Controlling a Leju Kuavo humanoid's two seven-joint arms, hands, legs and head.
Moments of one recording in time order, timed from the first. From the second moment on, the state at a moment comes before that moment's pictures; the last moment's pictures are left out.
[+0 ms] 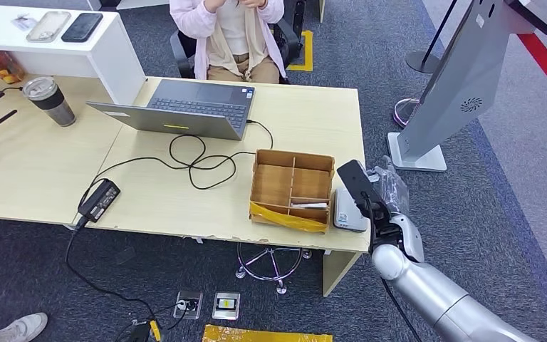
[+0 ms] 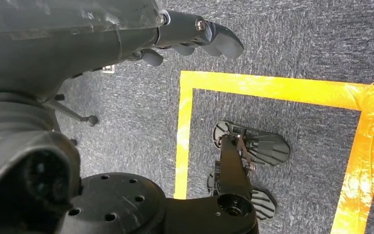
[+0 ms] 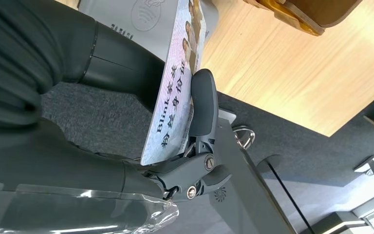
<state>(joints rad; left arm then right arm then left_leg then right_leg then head) -0.07 0.08 -0.43 -0.17 0.61 0.19 0.16 -0.73 -0.20 0.99 -0.47 0.41 -0.67 0.09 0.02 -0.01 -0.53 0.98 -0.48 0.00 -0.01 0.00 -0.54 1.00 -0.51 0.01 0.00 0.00</state>
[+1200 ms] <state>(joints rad) -0.07 0.09 -0.47 -0.17 0.62 0.20 0.18 -0.65 -0.20 0.99 -0.39 0.36 -0.61 0.11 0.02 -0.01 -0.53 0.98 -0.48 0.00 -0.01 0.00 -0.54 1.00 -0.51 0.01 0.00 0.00</state>
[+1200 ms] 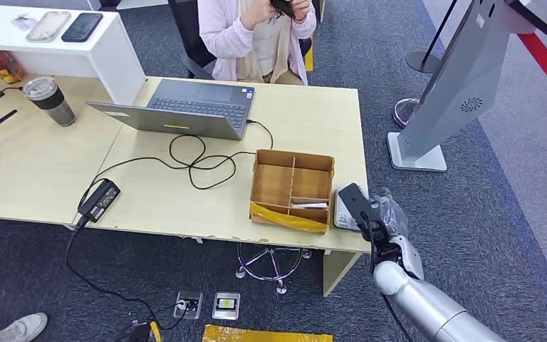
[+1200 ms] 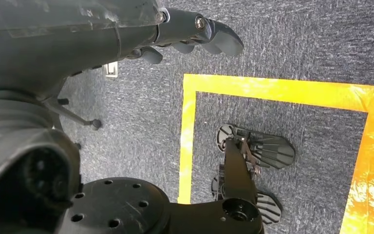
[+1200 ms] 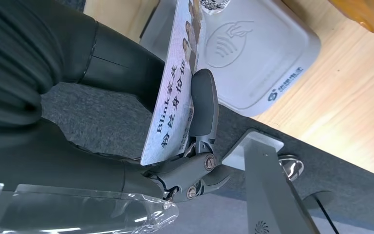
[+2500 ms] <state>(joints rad) -0.07 0.09 -0.52 -0.17 0.61 0.18 0.18 -0.64 -0.23 0.95 -0.36 0.23 -0.62 0.05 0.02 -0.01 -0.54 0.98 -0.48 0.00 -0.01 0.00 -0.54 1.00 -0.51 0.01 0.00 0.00</state>
